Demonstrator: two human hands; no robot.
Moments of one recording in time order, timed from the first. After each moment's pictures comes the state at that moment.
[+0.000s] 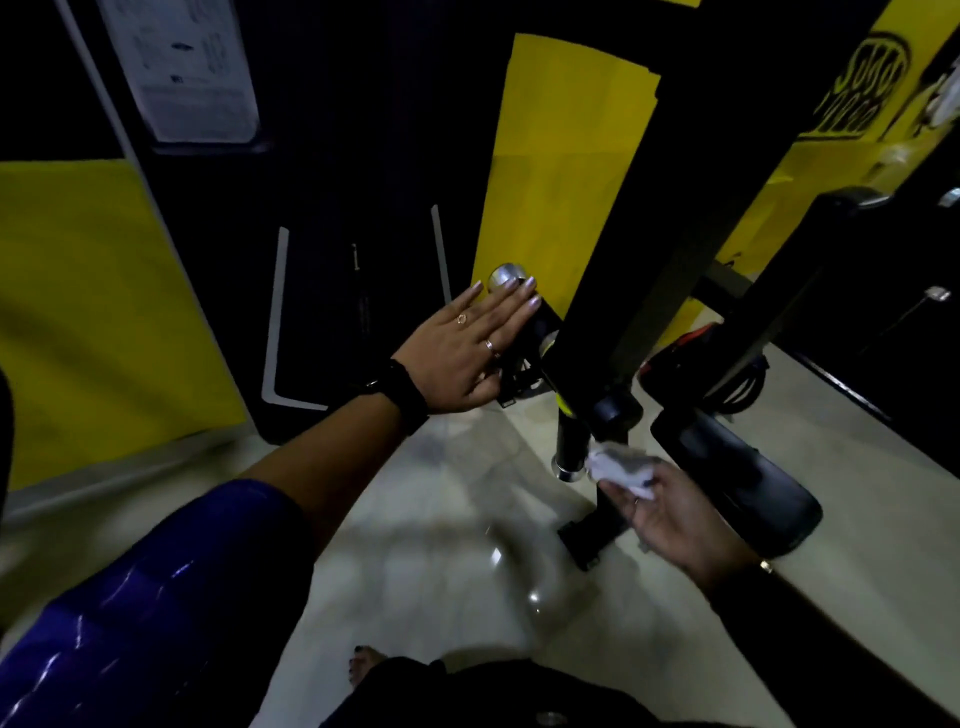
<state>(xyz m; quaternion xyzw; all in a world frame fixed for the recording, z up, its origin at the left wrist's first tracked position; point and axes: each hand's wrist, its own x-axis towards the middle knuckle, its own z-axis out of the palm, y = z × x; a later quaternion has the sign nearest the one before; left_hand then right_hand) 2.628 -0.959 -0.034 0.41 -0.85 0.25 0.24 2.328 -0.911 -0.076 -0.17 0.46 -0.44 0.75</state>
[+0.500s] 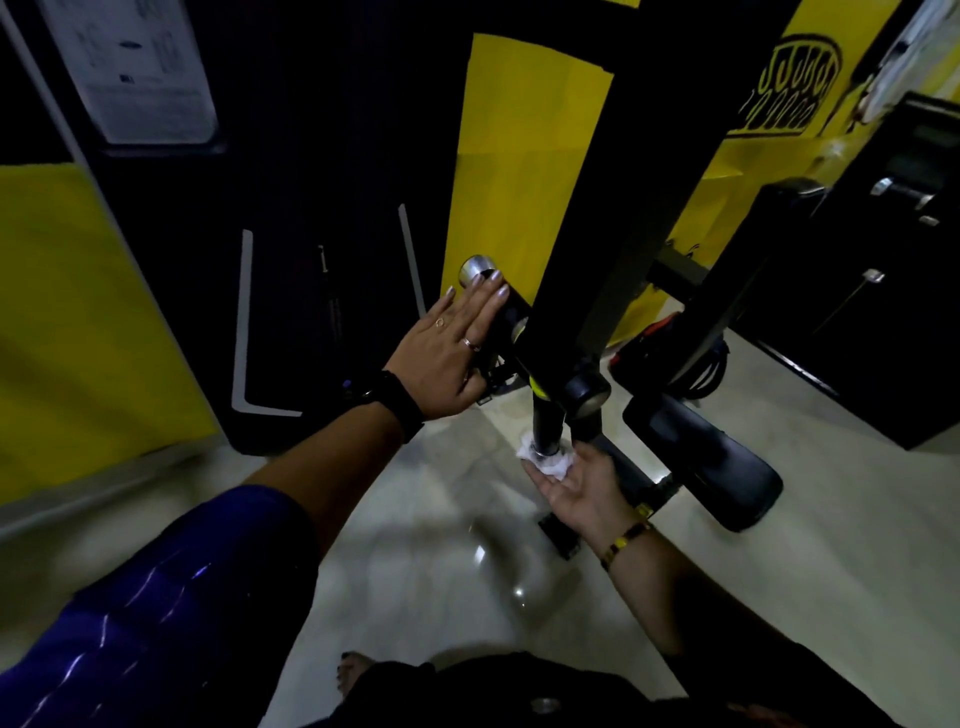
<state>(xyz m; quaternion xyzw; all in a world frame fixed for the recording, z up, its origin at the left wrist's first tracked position) 2.608 -0.955 -0.046 0.45 -0.83 0.15 0.30 2.388 -0.913 -0.106 -0.08 0.45 -0.48 0.75</state>
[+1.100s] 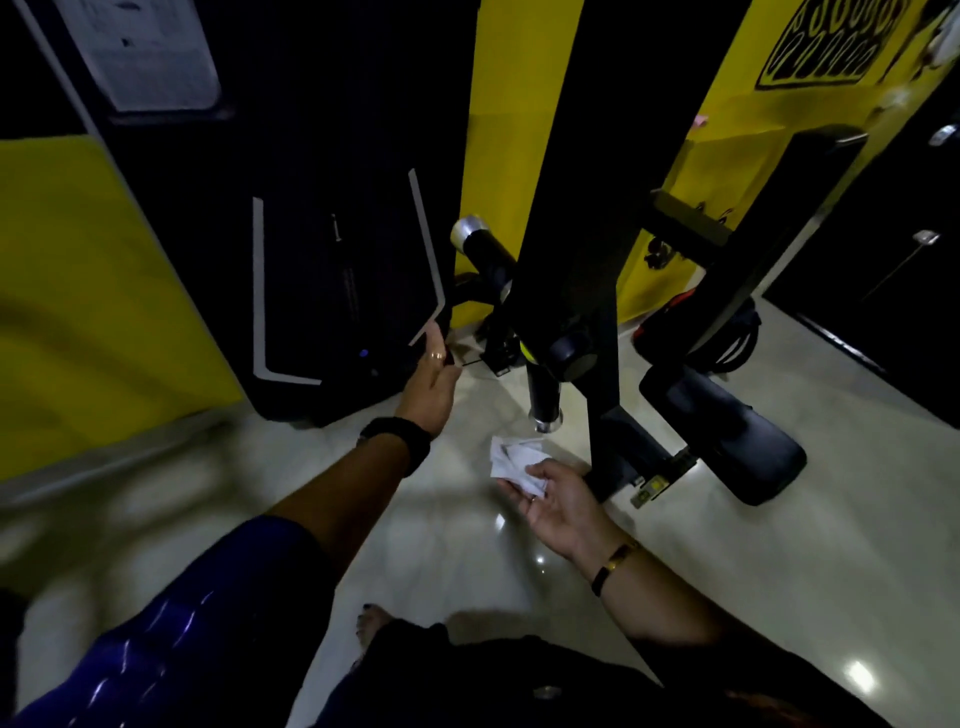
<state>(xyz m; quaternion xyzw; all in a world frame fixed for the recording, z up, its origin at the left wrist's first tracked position) 2.571 -0.908 -0.111 0.60 -0.51 -0.41 0.46 2.388 -0.867 -0.137 -0.07 0.44 -0.41 0.80</state>
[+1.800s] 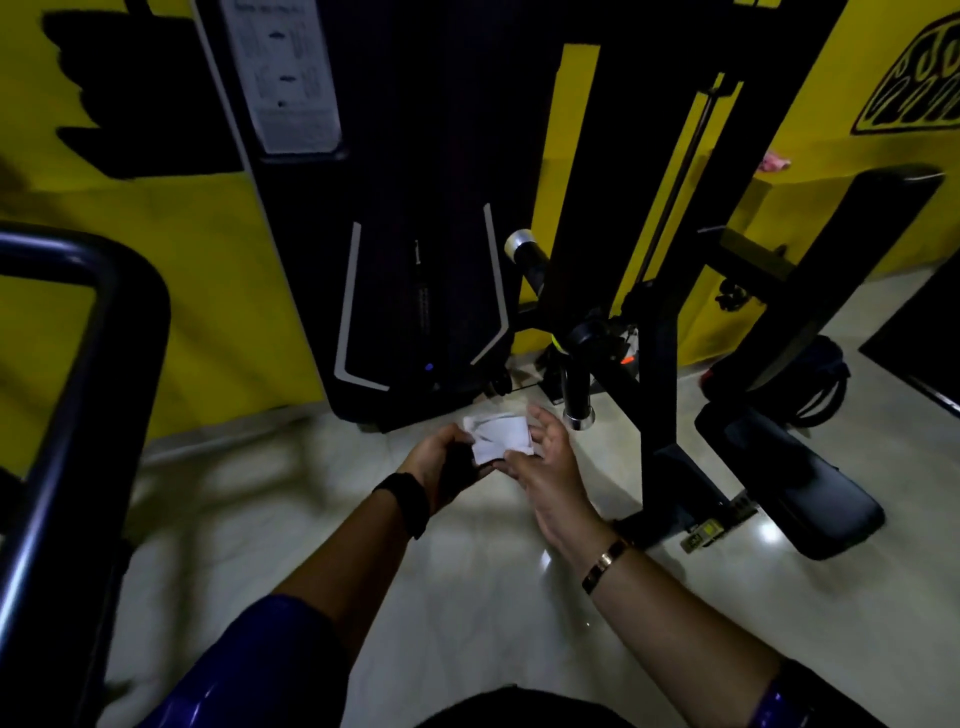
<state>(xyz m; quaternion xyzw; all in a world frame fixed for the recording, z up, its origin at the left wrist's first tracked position) 2.554 -0.798 -0.103 0.47 -0.11 -0.67 0.57 2.419 -0.829 -0.112 -0.50 0.42 -0.41 0.63</state>
